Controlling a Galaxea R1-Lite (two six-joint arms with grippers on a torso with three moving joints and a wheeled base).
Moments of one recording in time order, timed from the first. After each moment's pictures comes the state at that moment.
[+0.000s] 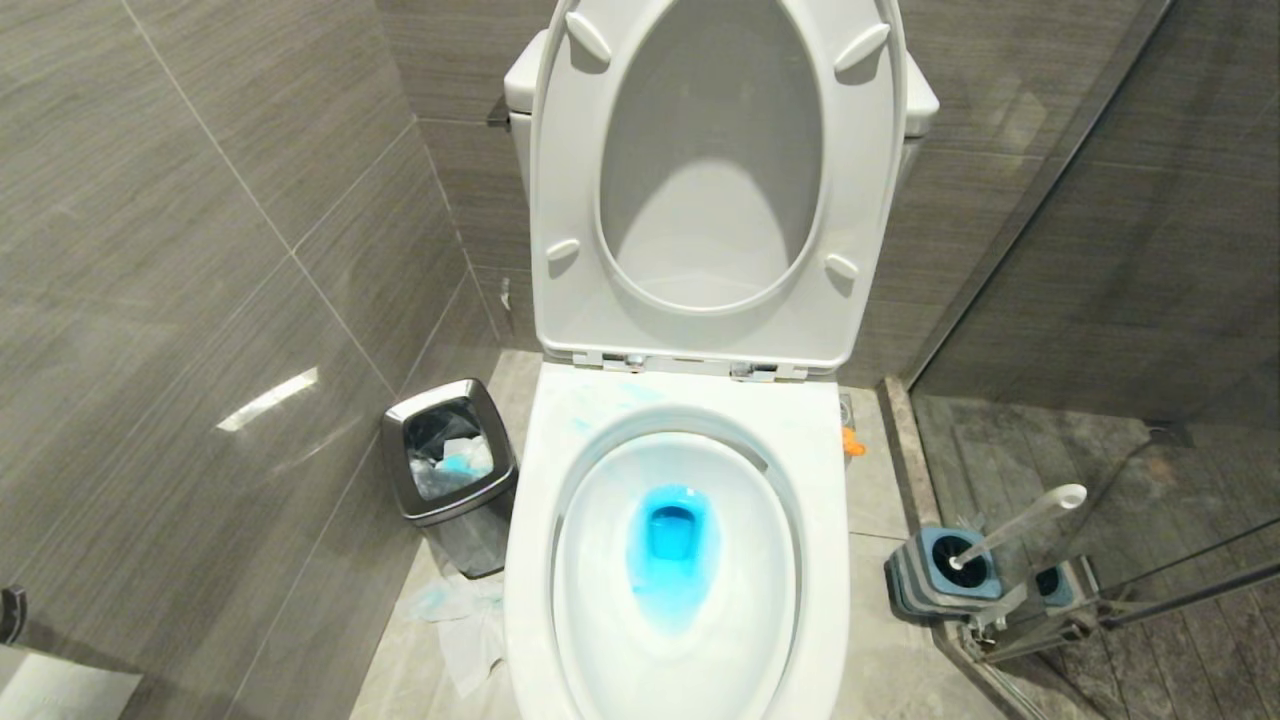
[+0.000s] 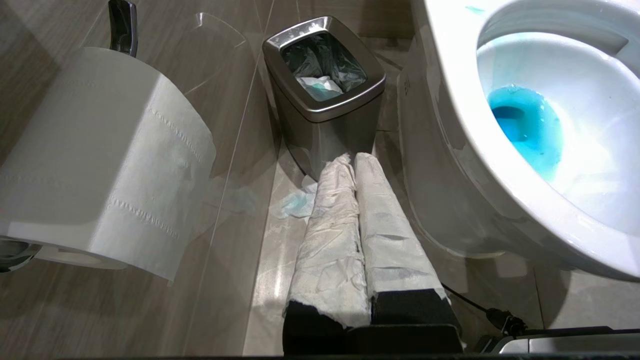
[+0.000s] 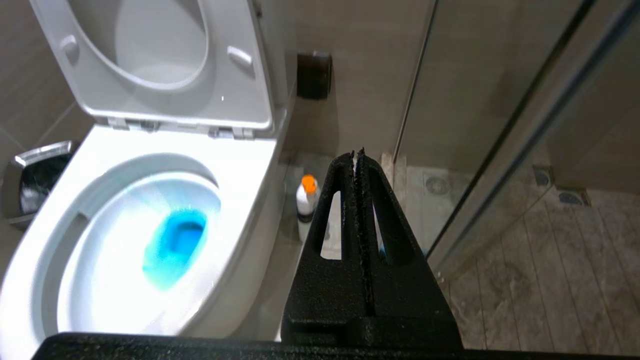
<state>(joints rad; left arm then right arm) 0.00 0.00 0.00 0.00 -0.02 0.03 0.00 0.30 -0.74 0.28 -0.02 0.05</state>
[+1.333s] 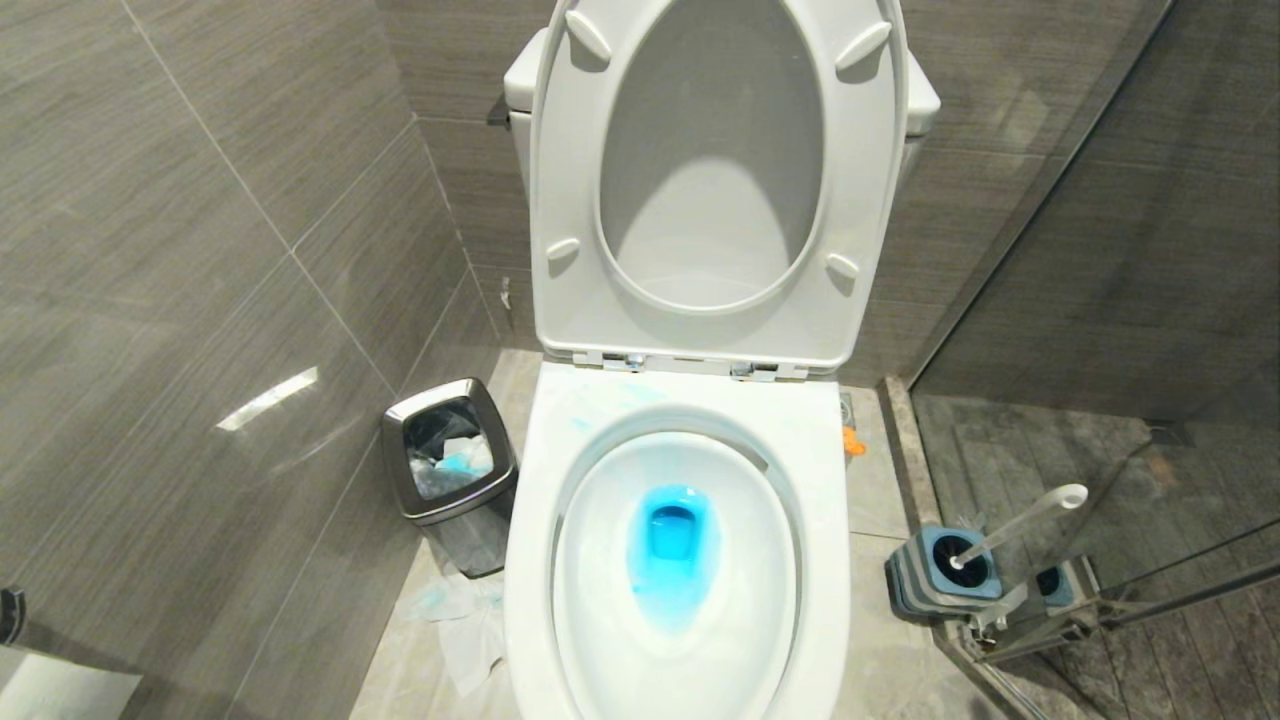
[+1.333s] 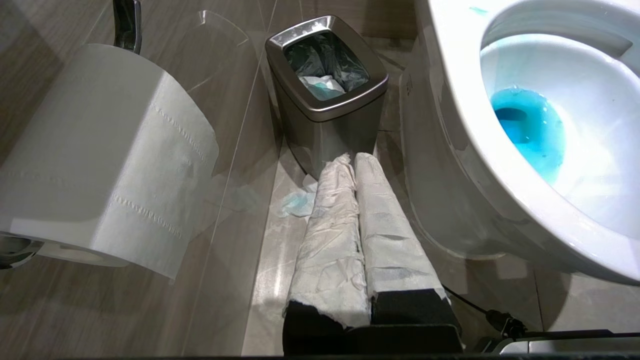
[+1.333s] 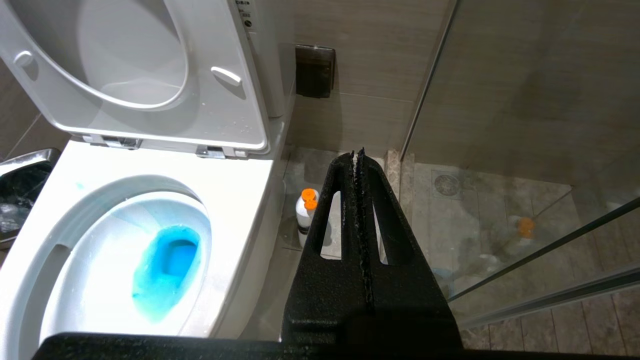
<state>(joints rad) 0.00 0.00 0.00 0.00 -0.01 0.02 0.00 0.75 -0.87 0.06 -0.01 0.04</state>
